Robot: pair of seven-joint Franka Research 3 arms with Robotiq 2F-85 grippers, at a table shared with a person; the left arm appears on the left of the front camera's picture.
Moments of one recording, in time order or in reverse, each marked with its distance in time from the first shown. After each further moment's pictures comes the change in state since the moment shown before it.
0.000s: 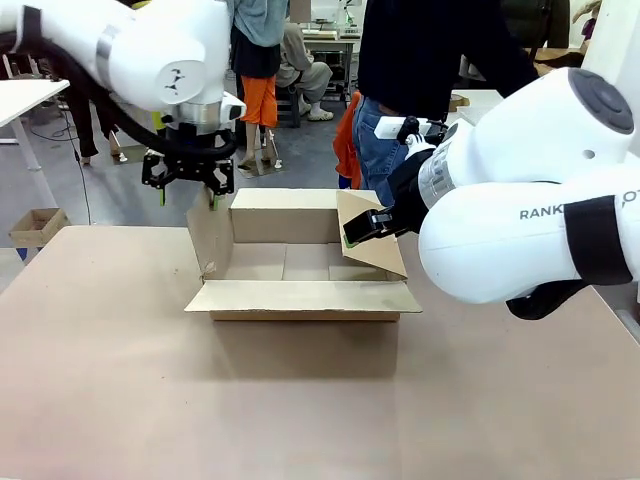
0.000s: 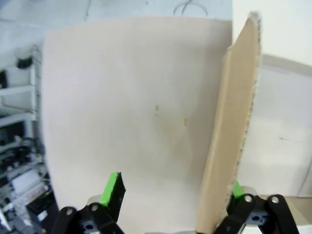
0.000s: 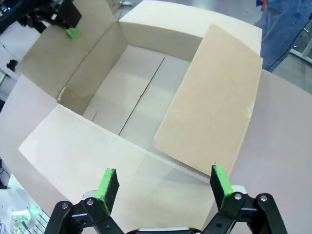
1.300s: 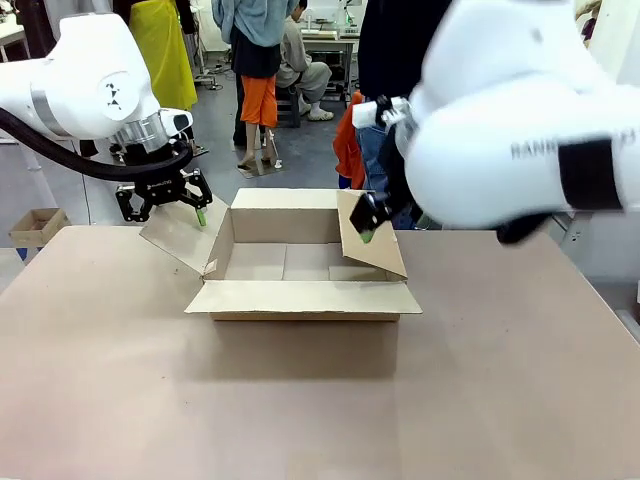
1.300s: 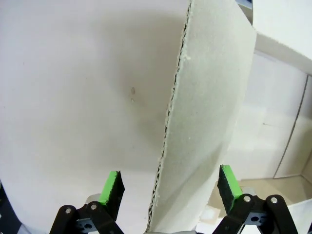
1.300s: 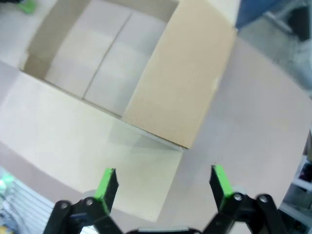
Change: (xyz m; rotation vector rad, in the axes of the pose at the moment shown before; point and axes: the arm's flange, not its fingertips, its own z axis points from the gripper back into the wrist) left arm -0.004 0.064 -0.049 -0.319 0.124 0.080; right arm 0.075 0.030 0.020 -0.257 0.365 0.084
